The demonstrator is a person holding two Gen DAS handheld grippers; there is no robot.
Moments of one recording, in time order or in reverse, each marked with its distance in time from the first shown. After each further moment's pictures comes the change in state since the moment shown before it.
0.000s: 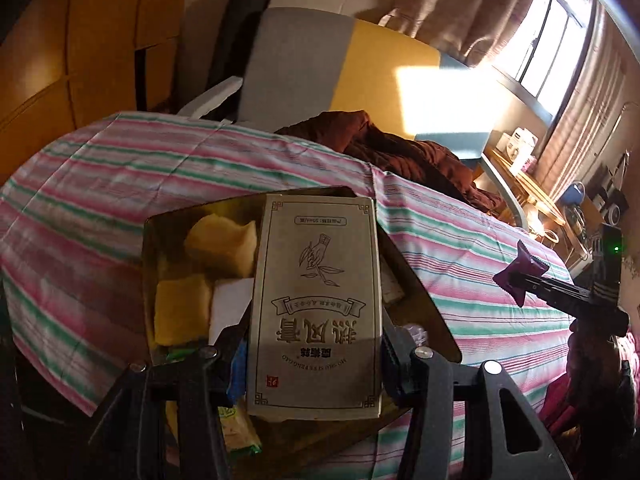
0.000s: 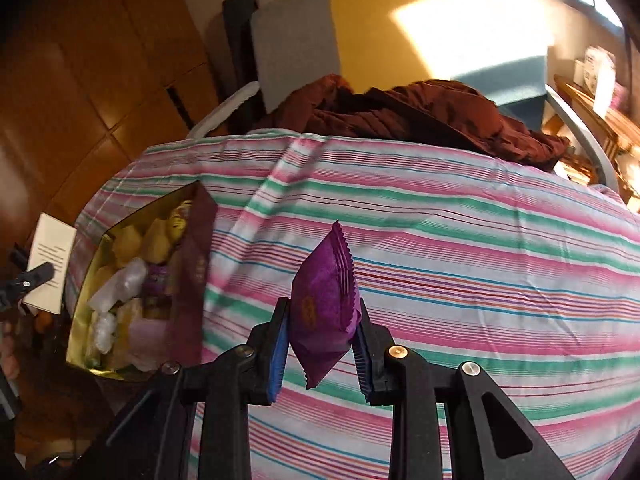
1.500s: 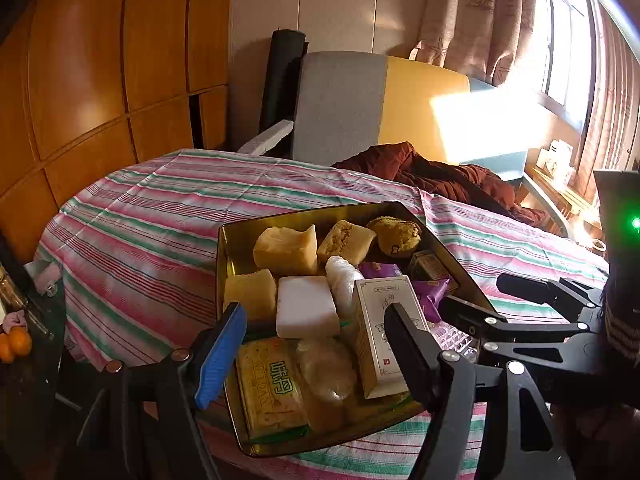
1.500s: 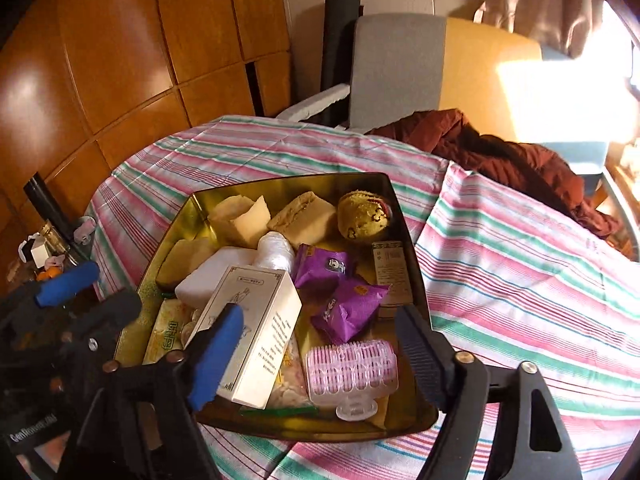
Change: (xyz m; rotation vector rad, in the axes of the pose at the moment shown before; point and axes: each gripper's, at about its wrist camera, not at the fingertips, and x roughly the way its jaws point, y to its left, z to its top) left arm -0.035 -0.004 -0.050 0.047 -0.200 0.230; right arm 0.045 0.218 -0.026 -0.208 -0.064 -0.022
